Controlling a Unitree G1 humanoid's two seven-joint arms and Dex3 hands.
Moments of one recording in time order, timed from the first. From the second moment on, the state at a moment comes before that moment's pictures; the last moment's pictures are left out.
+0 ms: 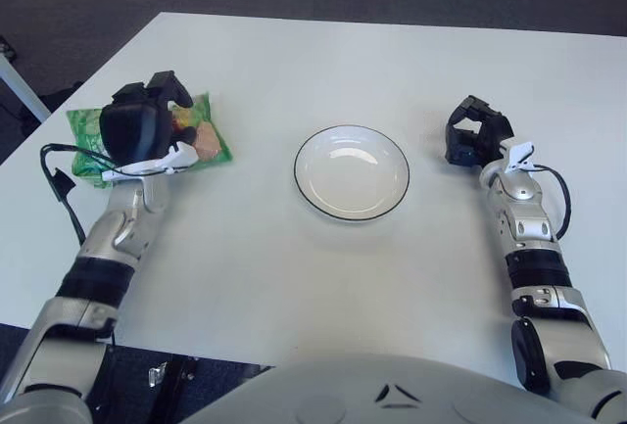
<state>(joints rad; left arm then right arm) -0.21 0.63 -0.11 0.19 0.67 -0.14 0.71 -0.34 -0.28 -0.10 0.37 0.06 -0.03 0.05</state>
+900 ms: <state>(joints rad) -0.22 0.58 -0.08 0.12 0.72 -0.35 0.67 -0.37 -0.28 -0.09 0.42 0.05 -0.05 0.05</state>
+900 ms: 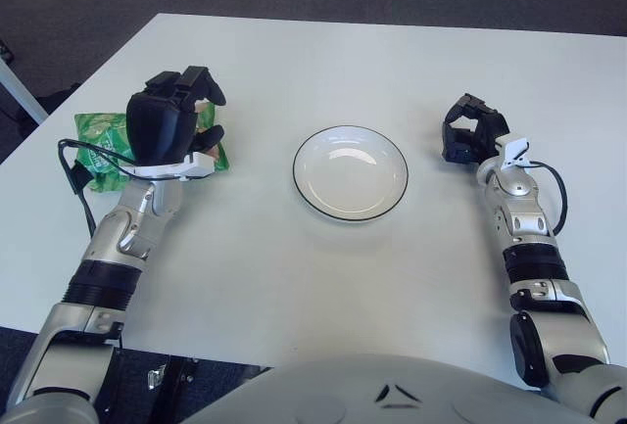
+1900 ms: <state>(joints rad) -0.07 0.73 0.04 -0.14 0.84 -0.22 0.28 -0.37 -0.28 -0.08 0.41 0.02 -0.05 0.05</state>
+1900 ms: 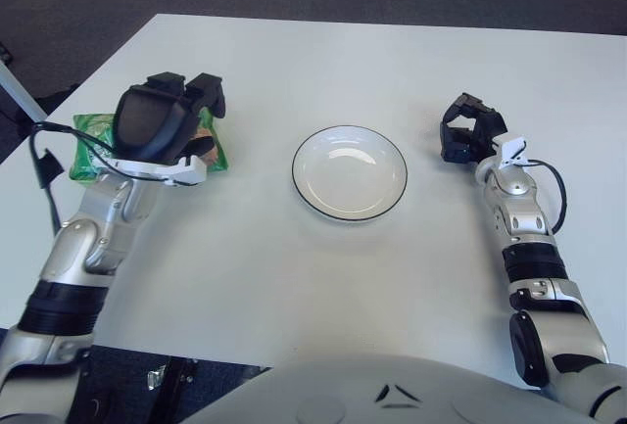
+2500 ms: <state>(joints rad) 0.03 0.76 0.08 -0.21 1.00 0.00 0.09 -0.37 -0.28 -0.09 0.41 0.02 -0.05 0.05</state>
